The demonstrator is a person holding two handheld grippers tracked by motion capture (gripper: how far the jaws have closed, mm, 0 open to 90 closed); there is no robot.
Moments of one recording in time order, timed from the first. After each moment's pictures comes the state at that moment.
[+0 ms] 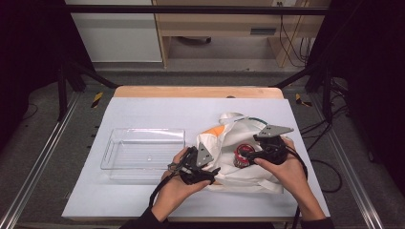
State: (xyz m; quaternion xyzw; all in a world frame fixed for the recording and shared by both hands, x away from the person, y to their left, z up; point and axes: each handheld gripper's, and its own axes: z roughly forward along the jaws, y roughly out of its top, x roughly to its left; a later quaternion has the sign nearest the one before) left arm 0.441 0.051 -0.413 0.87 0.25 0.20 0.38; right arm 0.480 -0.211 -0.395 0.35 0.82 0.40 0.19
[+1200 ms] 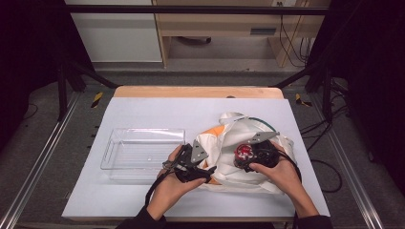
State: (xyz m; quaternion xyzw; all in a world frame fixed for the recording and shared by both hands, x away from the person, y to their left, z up) left arm 0.445 0.061 -0.409 0.86 0.26 0.20 0.38; right arm 0.493 -0.203 -0.436 0.35 0.86 0.35 0.14
